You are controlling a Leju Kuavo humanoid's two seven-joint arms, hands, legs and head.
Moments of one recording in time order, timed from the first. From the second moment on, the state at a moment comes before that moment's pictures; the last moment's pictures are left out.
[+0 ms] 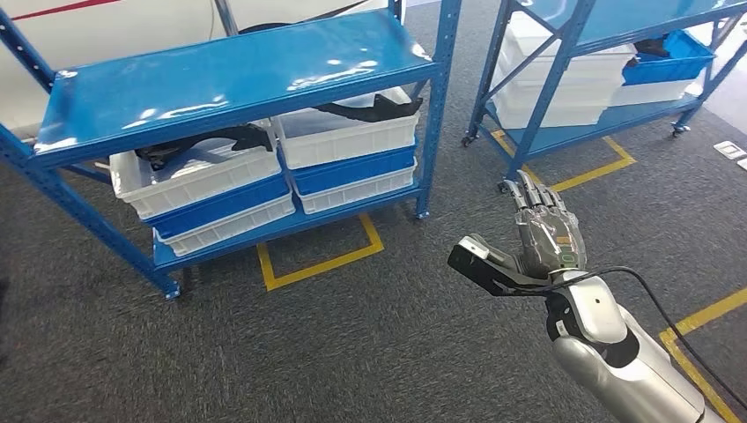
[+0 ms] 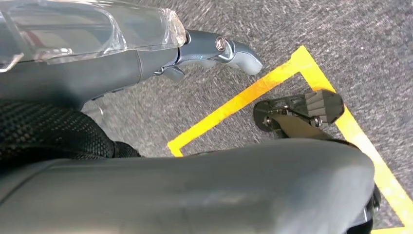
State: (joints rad) left arm -0.08 0.02 -0.95 -0.22 0.78 0.12 -0.08; right arm -0.36 -0.62 0.53 -1.79 0.78 0.09 0.47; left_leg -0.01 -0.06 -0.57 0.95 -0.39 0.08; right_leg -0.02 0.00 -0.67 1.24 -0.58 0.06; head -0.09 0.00
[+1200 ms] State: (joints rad) left arm -0.10 0.03 -0.94 -0.22 0.85 0.13 0.03; right arm -0.06 -0.31 0.34 -0.73 -0.14 -0.25 0.06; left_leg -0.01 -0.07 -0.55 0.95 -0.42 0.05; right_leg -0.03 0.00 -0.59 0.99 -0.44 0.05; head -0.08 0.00
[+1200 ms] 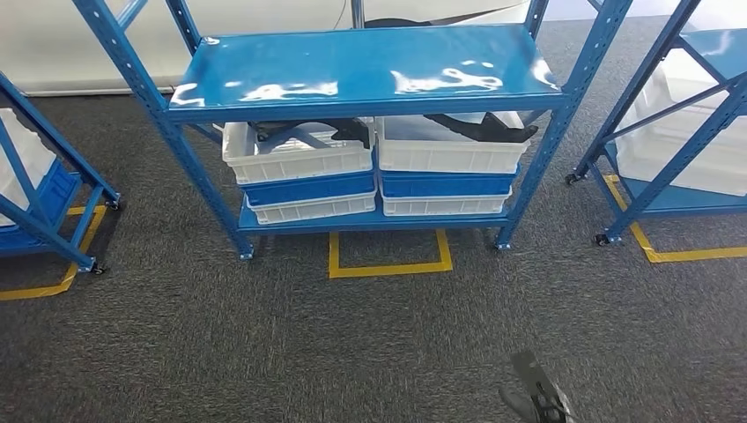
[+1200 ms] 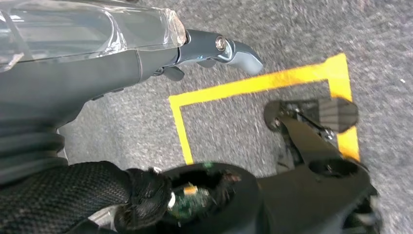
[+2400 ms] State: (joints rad) left arm -0.09 0.04 -0.86 -0.22 0.74 0.09 0.13; right arm -0.04 -0.06 0.11 -0.25 -0.24 -0.17 0.22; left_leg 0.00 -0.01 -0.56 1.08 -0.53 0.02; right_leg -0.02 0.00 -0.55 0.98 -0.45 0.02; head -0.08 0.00
